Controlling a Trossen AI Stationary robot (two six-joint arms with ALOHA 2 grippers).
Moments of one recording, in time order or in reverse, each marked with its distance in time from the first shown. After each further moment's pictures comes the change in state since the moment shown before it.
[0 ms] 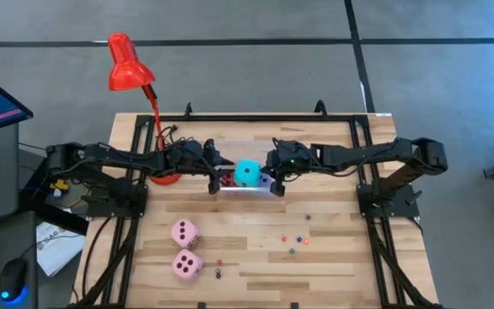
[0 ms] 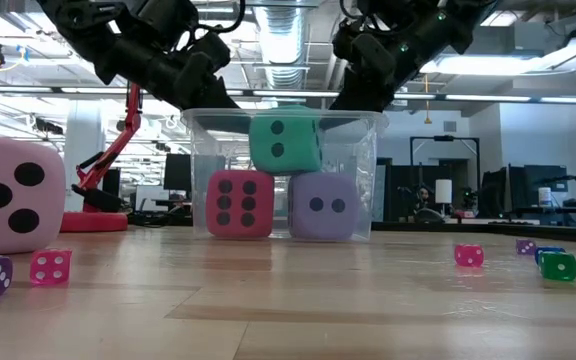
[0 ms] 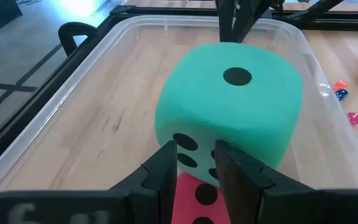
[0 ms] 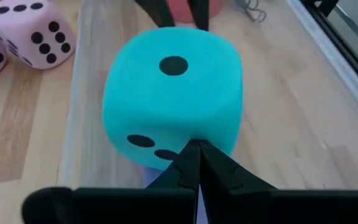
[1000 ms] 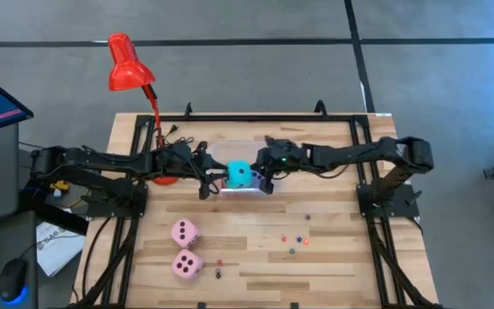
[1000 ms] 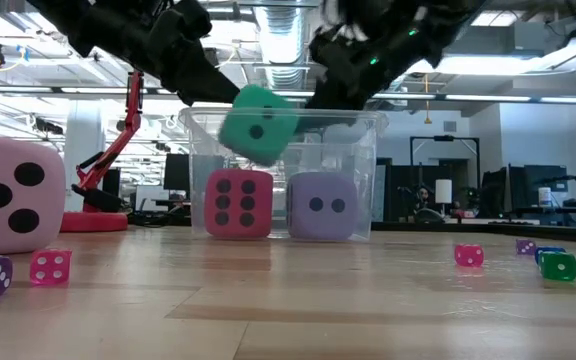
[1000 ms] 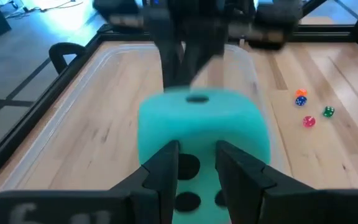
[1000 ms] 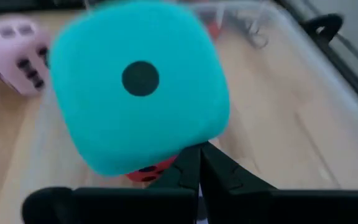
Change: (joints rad) left arm -0.063 -0.174 0.002 -0.145 -0.035 -0.004; right arm 0.016 0.142 0.069 0.161 -0.018 -0.019
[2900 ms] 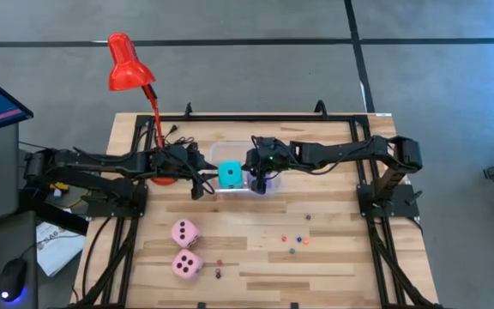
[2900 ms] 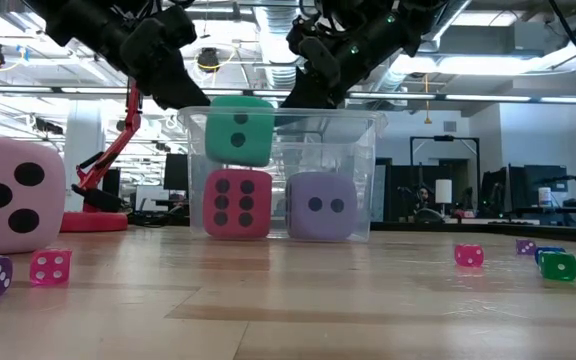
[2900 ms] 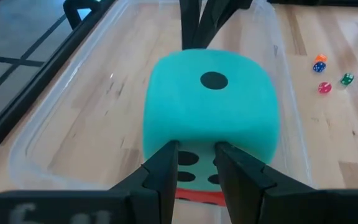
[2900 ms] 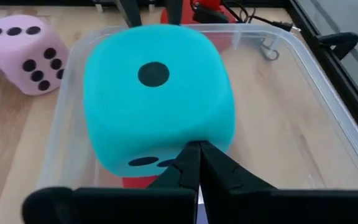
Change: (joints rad) left arm -0.005 -0.104 -0.001 -0.234 -0.080 -0.047; right arm 0.010 0.082 0.165 -0.127 -0.017 -0.068
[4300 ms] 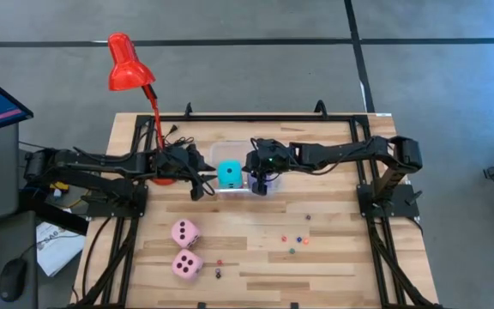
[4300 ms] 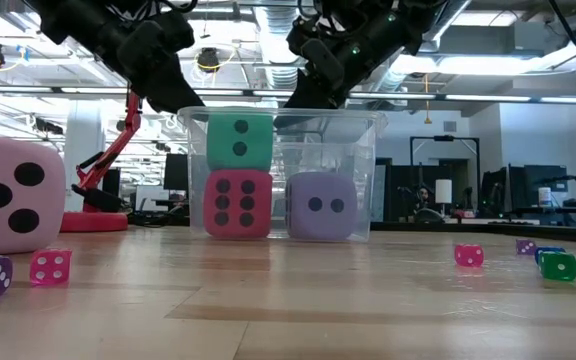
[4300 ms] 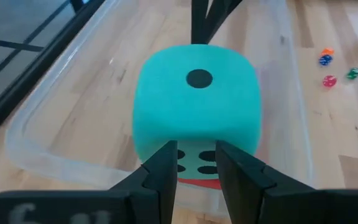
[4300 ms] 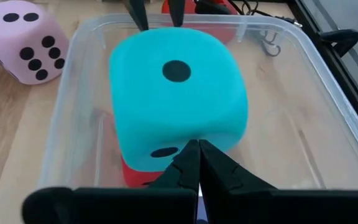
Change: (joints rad) left arm -0.033 -0.005 0.002 -0.058 -0.040 -0.054; right arm -0.014 0.000 0.002 -0.040 0.032 -0.029
